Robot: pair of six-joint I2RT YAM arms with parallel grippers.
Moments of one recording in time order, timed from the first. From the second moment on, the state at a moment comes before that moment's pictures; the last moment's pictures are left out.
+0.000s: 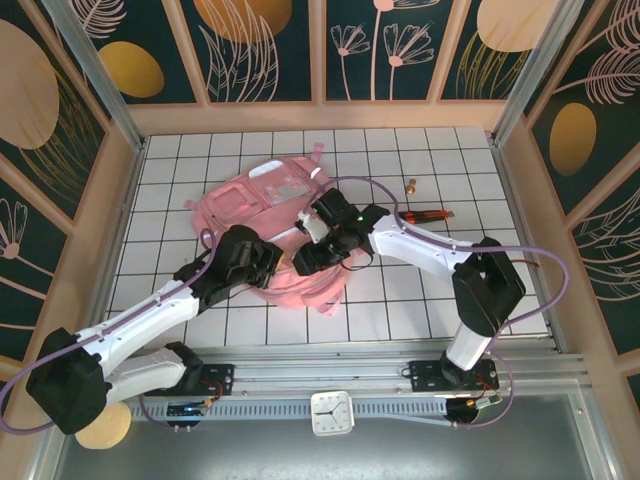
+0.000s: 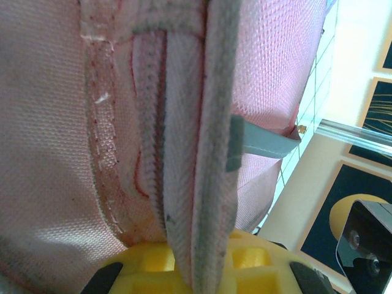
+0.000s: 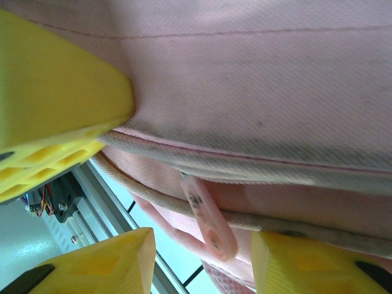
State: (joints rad) left arm -0.68 1.09 0.64 -0.23 0.04 -1.68; right arm 0.84 1.70 1.27 -0.63 -0.47 0.29
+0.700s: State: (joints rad) left arm -0.68 1.09 0.65 -0.24 0.04 -1.65; right arm 0.83 1.70 1.27 -0.62 -0.40 0.36
